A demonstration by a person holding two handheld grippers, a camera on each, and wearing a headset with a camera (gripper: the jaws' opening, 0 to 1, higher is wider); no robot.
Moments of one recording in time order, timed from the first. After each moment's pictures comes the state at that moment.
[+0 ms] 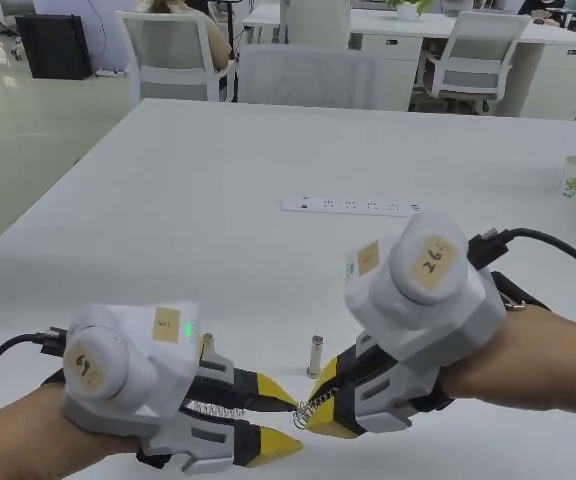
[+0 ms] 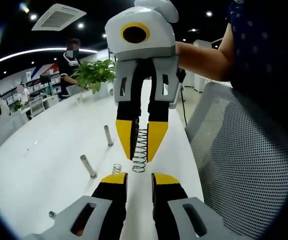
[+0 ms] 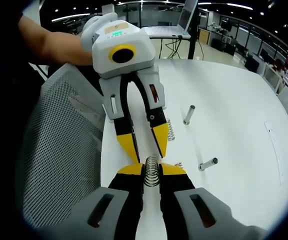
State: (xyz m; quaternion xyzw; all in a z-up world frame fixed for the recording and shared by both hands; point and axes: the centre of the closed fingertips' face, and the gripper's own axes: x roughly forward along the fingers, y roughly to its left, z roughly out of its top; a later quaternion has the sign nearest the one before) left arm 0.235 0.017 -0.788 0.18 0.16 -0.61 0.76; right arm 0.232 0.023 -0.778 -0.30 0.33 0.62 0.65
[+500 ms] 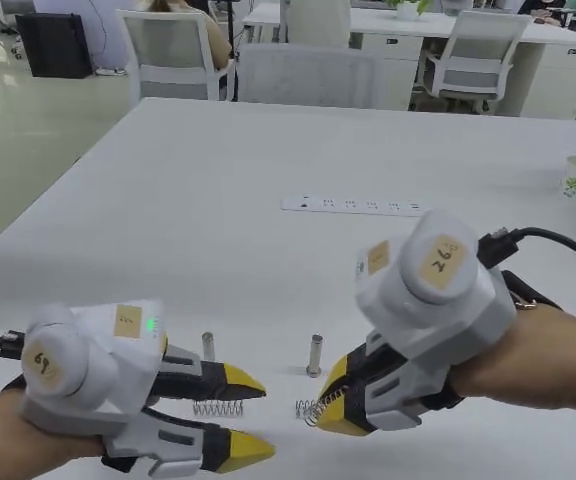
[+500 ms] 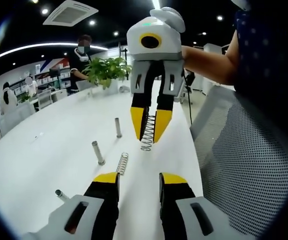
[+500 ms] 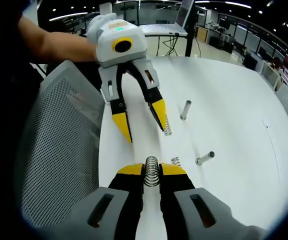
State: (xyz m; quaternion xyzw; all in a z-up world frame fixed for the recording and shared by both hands) left arm 0.237 0.049 -0.790 0.16 0.18 -0.58 0.78; right arm 0.236 0.012 -0.780 -0.31 0.33 0.61 0.65
